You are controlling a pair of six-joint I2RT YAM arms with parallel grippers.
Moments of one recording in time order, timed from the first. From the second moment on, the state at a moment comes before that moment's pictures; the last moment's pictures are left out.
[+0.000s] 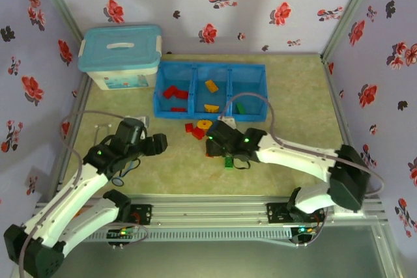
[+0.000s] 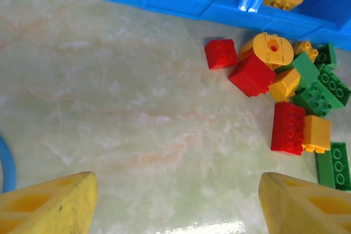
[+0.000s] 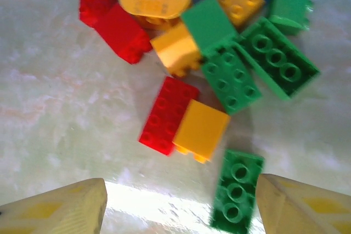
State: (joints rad) left arm -0.58 0.77 0.70 -0.76 -0.07 -0.58; right arm 1.05 1.44 1.03 -0.66 0.24 0.80
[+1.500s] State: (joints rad) left arm -0.68 0.57 0.66 -0.88 -0.13 -0.70; right arm 1.03 2.06 1.57 -0.73 0.09 0.49
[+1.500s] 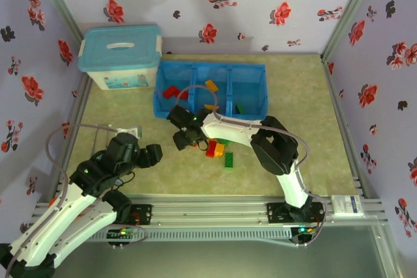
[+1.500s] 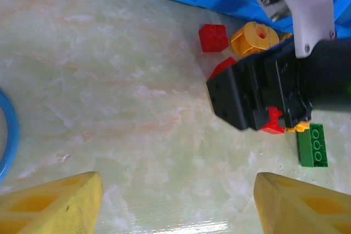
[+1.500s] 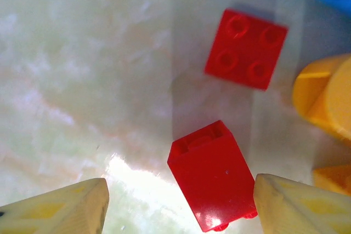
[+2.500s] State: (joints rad) left arm -0.71 0.59 0.66 -0.86 -0.13 -0.70; right arm 1.02 2.08 1.55 -0.73 0.10 0.51
